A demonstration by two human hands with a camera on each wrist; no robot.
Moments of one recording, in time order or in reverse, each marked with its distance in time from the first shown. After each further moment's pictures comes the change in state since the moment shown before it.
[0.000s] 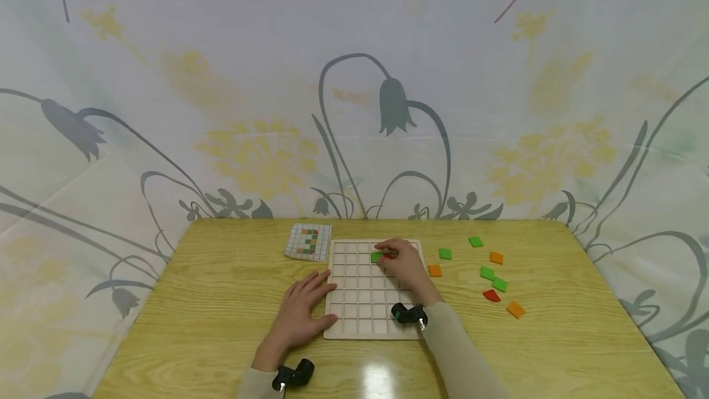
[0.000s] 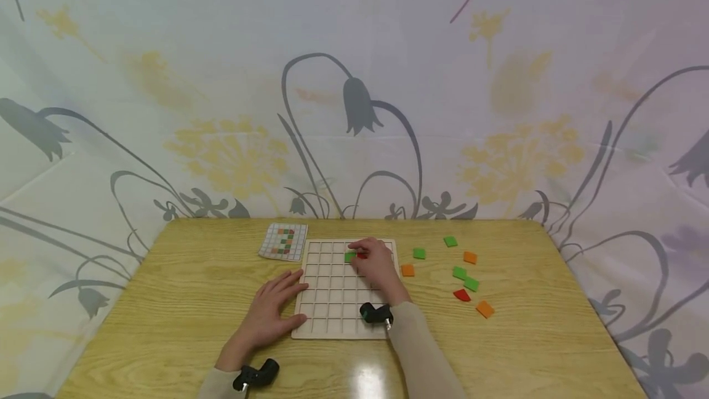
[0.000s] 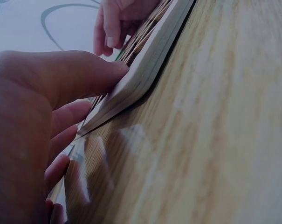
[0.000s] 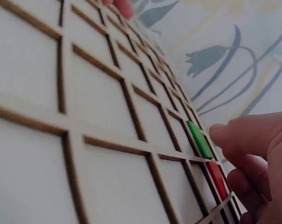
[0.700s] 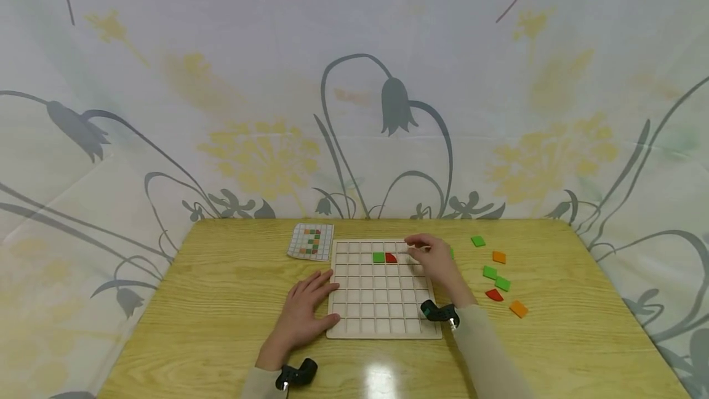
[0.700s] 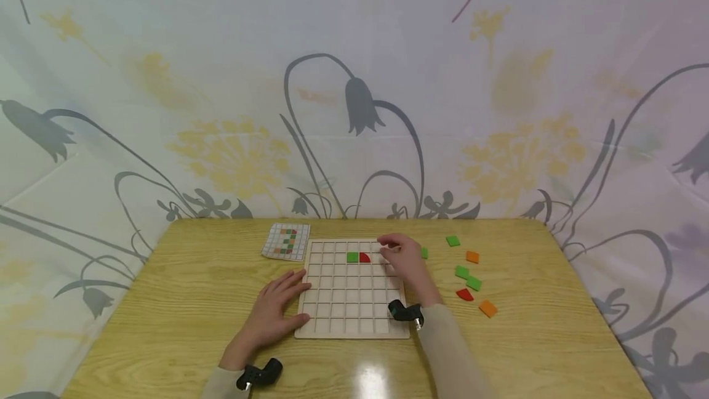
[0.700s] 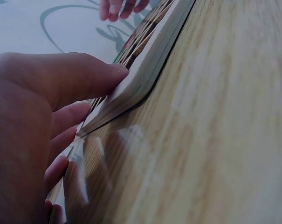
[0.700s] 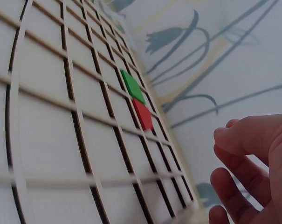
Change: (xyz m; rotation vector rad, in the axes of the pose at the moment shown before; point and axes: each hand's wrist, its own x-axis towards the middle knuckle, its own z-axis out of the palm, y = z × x) left_hand 0.000 -0.001 0.000 -0.006 -0.003 0.002; right_hand -0.015 0.002 -0.055 0.057 0.035 0.086
